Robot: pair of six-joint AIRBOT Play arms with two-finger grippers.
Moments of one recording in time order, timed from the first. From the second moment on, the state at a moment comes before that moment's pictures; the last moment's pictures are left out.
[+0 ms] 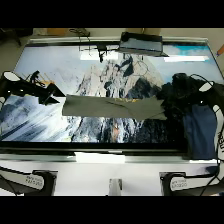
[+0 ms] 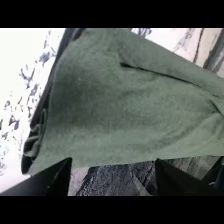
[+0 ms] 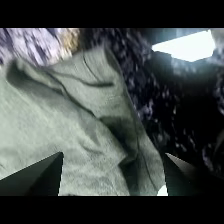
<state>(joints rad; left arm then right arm) 0.21 -1.66 1.45 0.89 -1.35 -1.49 -0.28 -1.60 1.25 -1.11 1.19 1.47</state>
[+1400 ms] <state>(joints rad) -0.63 -1.90 1.44 0.50 -0.84 -1.59 -0.08 -1.11 1.33 -1.07 1.47 1.54</state>
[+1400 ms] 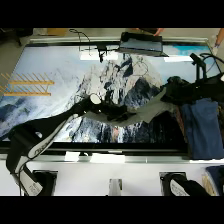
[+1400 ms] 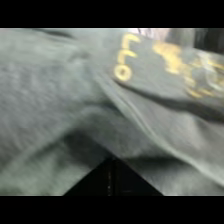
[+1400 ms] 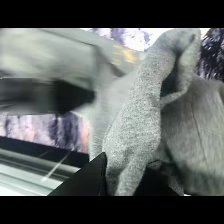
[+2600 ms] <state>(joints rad) -0.09 -0.96 1.45 0.86 -1.10 -1.49 0.52 -1.65 1.33 -0.49 0.75 1.50</state>
